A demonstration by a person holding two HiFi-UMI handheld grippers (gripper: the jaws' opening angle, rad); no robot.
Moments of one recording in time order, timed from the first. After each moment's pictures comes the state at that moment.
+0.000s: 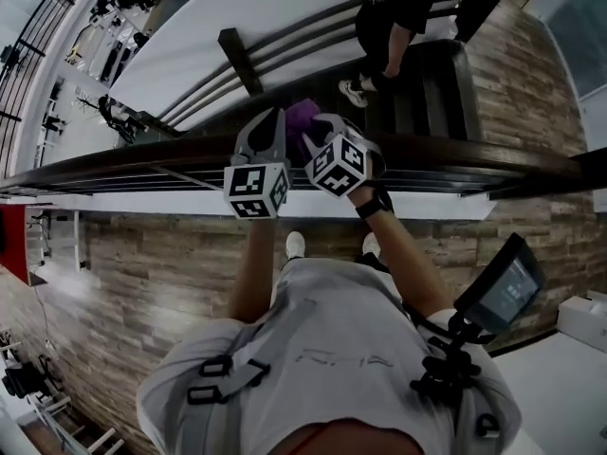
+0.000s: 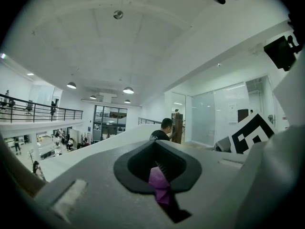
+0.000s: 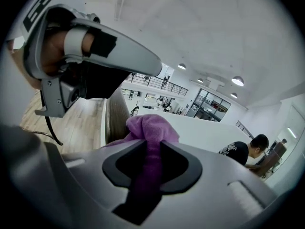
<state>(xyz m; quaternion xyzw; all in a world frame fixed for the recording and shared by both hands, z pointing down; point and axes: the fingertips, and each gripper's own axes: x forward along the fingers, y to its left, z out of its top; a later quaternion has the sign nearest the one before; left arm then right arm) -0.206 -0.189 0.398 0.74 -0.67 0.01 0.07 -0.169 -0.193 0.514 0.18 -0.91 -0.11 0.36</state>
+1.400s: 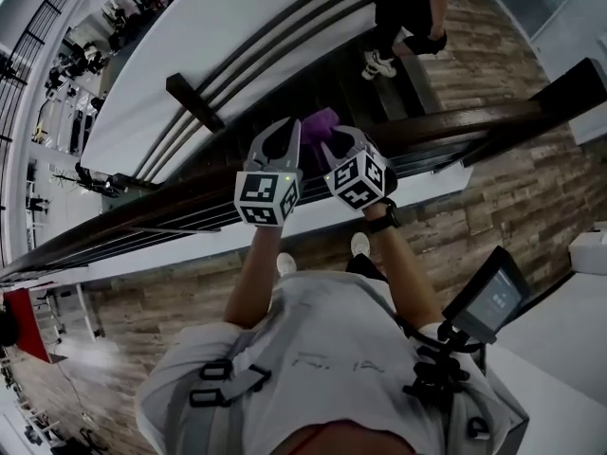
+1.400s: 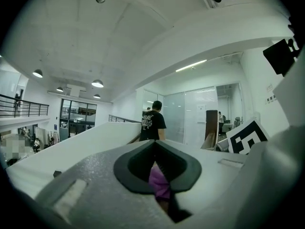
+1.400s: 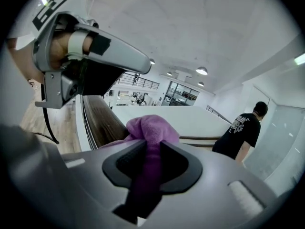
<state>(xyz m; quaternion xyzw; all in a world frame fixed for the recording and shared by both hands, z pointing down) -0.025 -0.244 0.397 0.85 -0.52 0.02 0.07 0.027 -0.242 0.513 0.35 -0.87 -0.05 0.35</state>
